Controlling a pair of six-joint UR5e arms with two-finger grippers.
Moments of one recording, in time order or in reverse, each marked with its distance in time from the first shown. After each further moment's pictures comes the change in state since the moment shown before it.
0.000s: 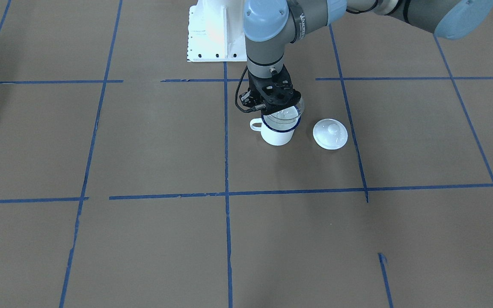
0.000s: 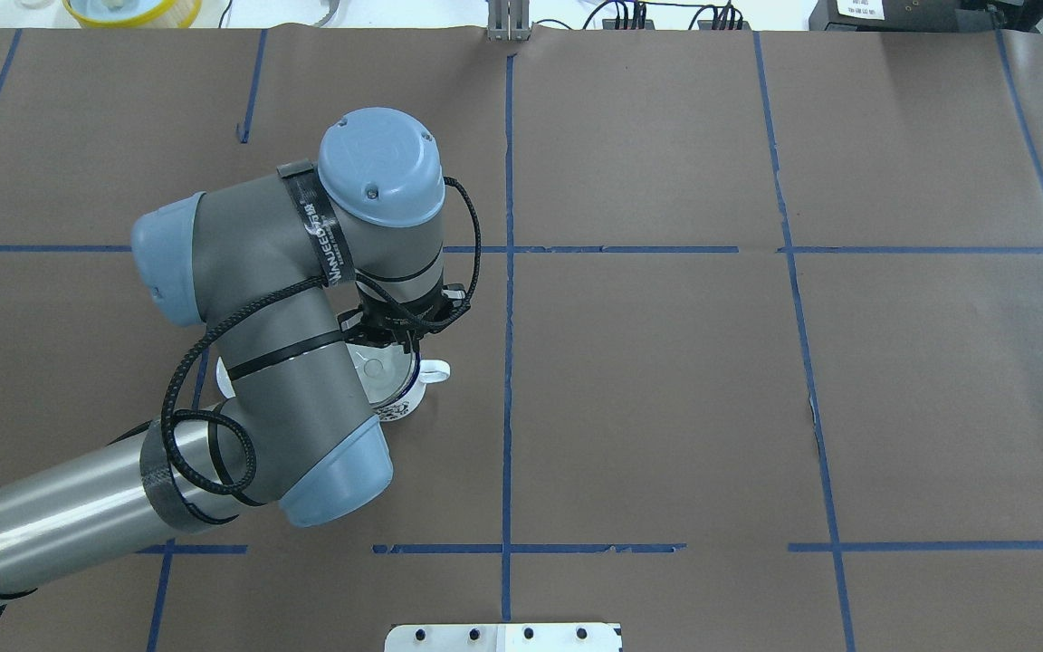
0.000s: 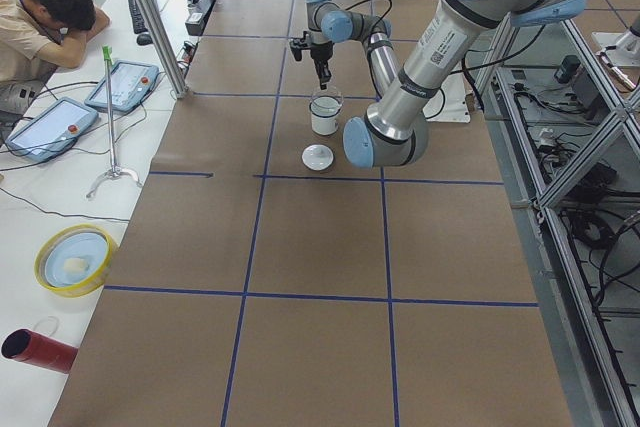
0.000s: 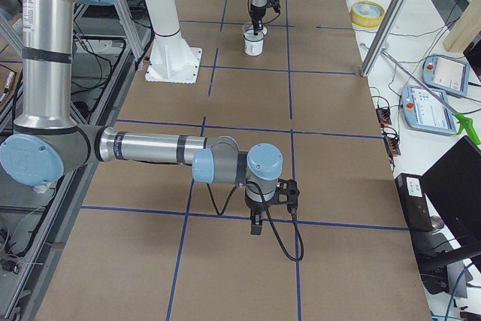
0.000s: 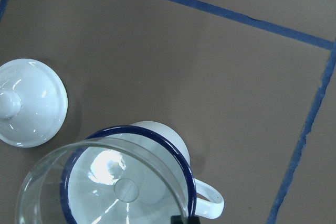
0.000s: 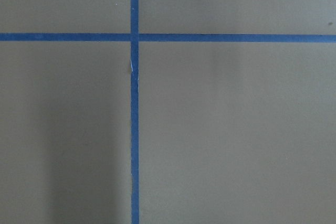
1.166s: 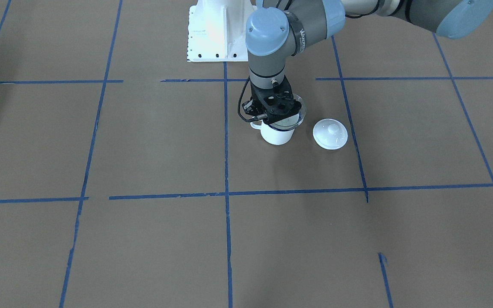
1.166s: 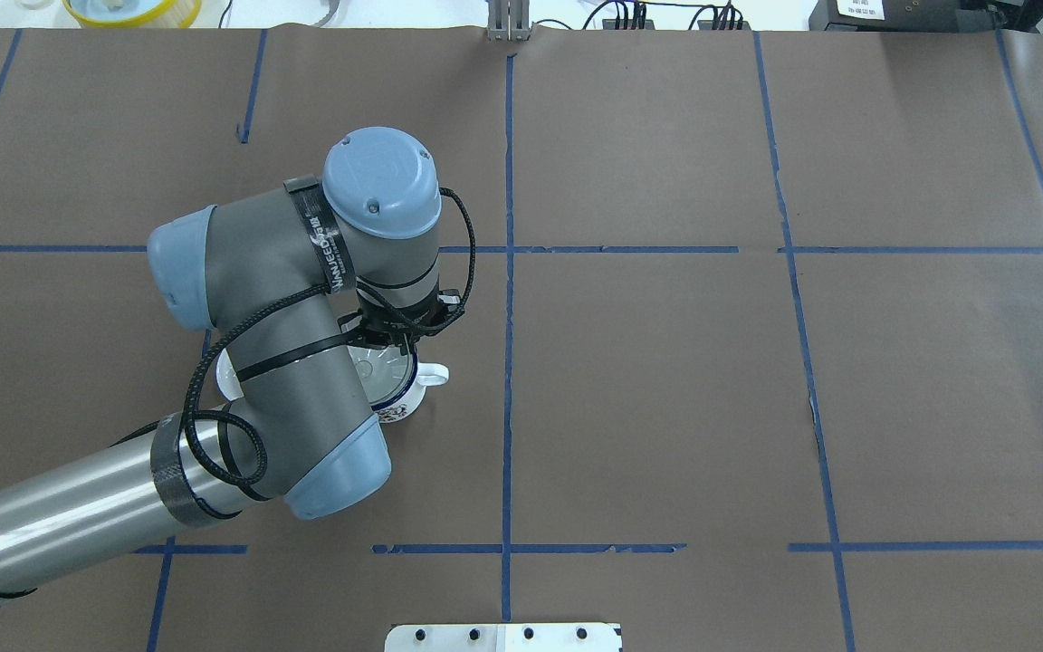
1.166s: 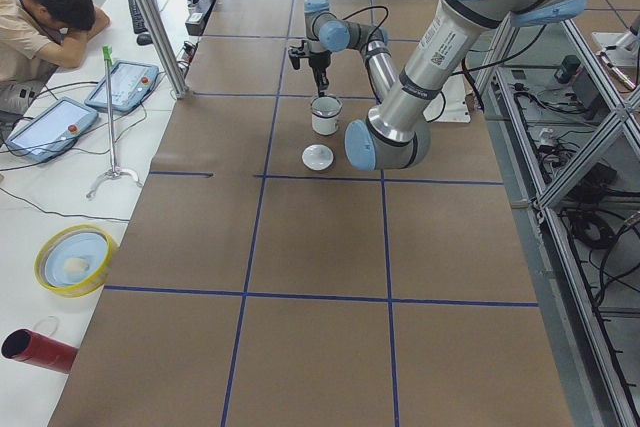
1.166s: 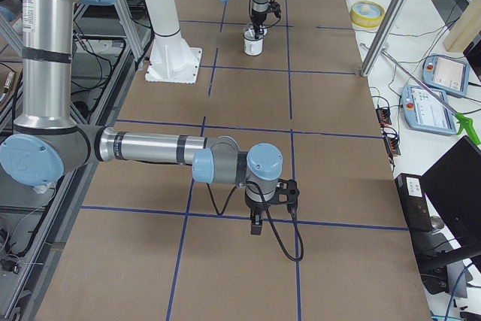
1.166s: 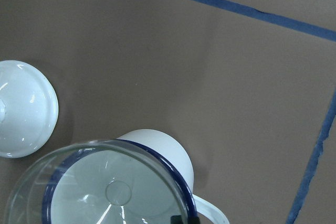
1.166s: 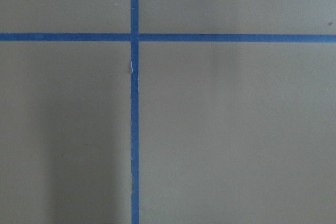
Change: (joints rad) left arm 0.002 0.023 0.045 -0.063 0.007 0.007; right arm 0.000 0.000 0.000 0.000 0.000 0.000
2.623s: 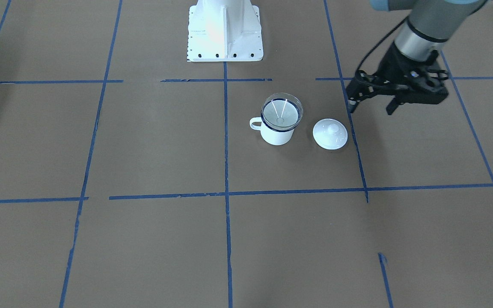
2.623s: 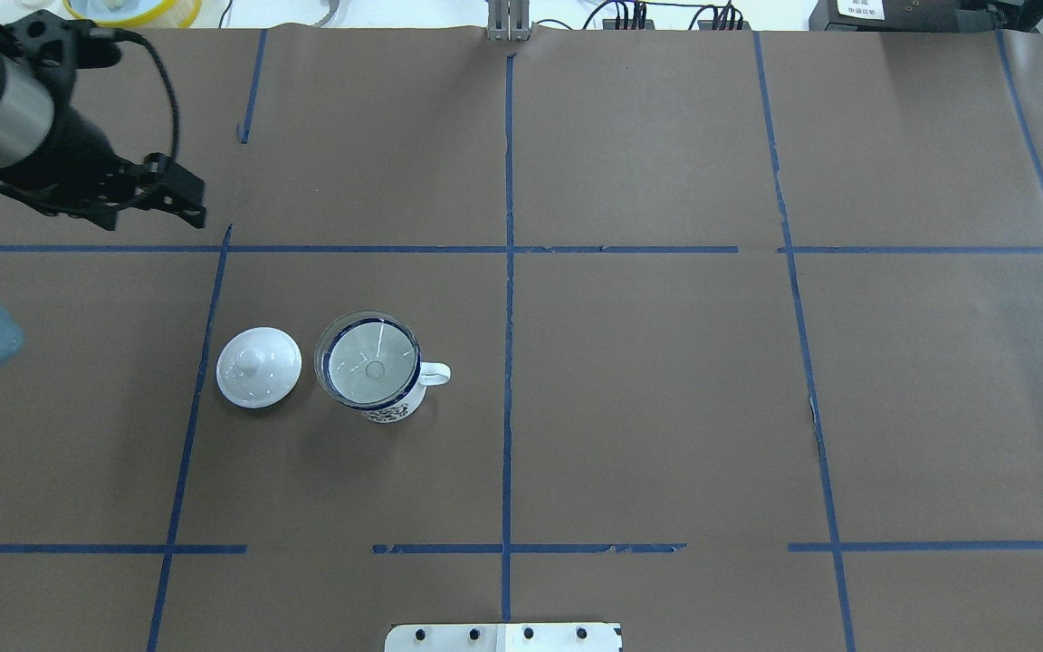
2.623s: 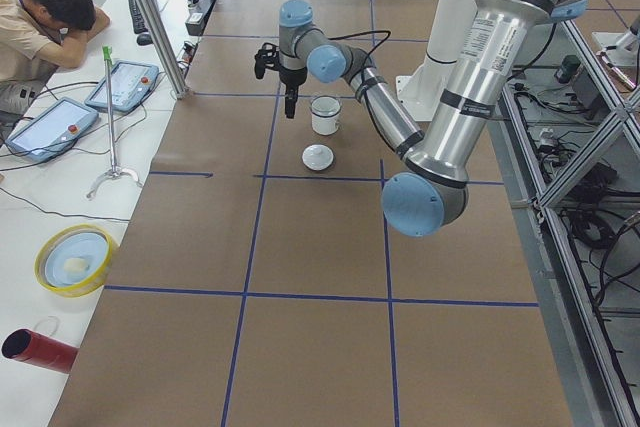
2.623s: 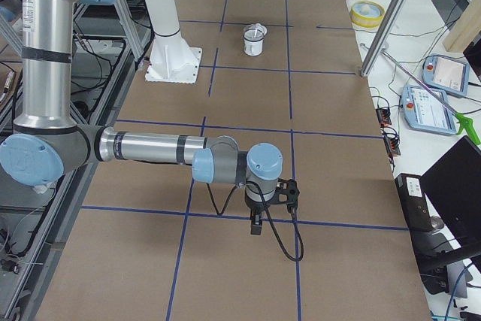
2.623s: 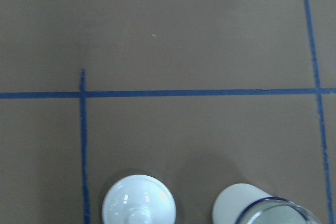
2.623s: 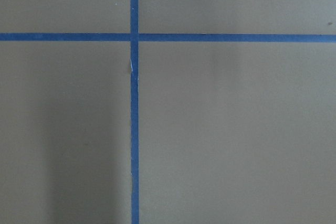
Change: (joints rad) left arm -0.464 0.484 -0.332 -0.228 -0.234 0.636; right arm 0.000 0.000 0.000 0.000 0.000 0.000
